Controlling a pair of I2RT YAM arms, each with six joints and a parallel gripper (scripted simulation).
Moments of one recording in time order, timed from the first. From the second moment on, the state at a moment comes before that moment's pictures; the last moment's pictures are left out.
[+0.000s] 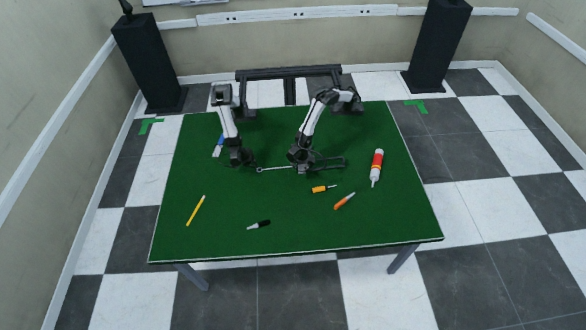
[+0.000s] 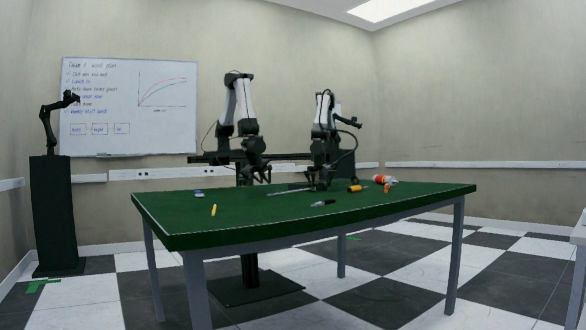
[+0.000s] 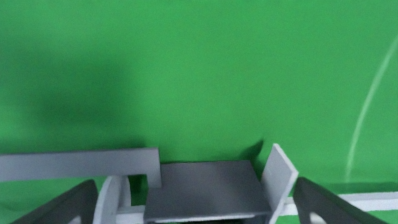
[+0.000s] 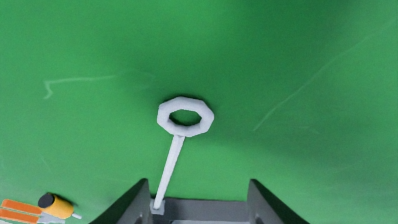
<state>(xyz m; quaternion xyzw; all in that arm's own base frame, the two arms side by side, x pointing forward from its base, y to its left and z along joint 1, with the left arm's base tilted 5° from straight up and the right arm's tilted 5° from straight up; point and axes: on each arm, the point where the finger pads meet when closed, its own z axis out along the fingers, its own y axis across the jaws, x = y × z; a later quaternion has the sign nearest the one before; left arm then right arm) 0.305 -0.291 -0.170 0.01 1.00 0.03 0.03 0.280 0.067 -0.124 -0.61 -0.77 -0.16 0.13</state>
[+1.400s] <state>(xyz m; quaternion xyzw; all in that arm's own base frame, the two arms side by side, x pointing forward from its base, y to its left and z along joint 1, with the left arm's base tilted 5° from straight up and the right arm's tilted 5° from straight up) 0.307 -0.292 -0.168 0.01 1.00 0.03 0.03 0.280 0.067 -0.124 -0.61 -0.77 -0.16 0.13</state>
